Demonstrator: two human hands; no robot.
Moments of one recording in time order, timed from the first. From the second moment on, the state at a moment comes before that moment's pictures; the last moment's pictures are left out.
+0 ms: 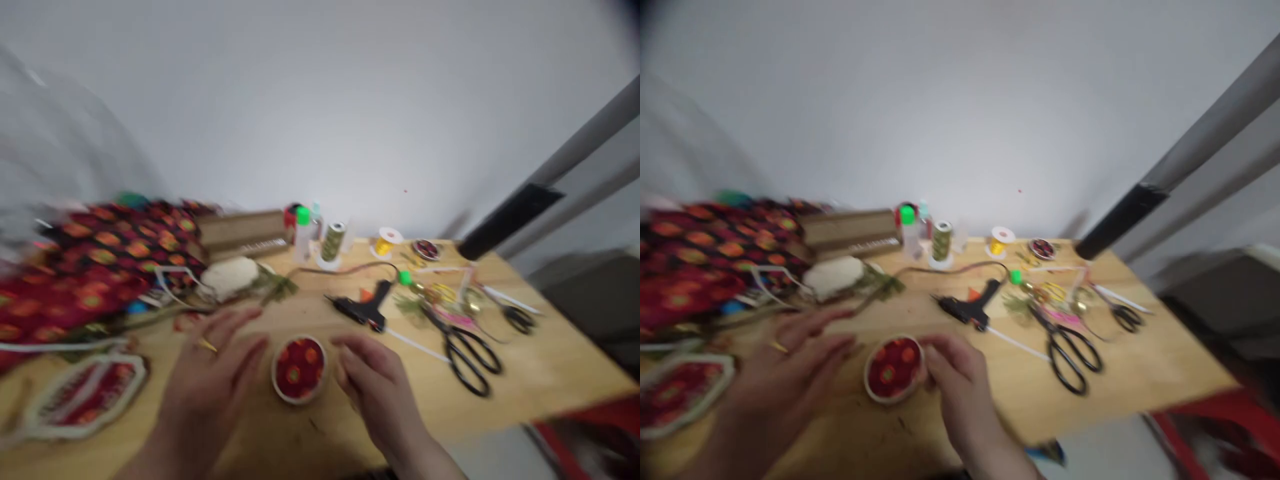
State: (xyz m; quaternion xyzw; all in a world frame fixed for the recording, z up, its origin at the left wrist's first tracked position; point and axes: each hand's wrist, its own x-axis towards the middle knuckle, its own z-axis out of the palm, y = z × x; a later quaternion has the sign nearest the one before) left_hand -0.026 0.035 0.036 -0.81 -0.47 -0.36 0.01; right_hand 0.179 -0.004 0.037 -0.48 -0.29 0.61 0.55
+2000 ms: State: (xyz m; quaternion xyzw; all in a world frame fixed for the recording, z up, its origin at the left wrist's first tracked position) left_hand -0.021 0.027 0.003 -0.85 -0.47 -0.17 -0.18; right_hand 0.187 0.002 0.016 -0.53 -0.75 0.29 0.25
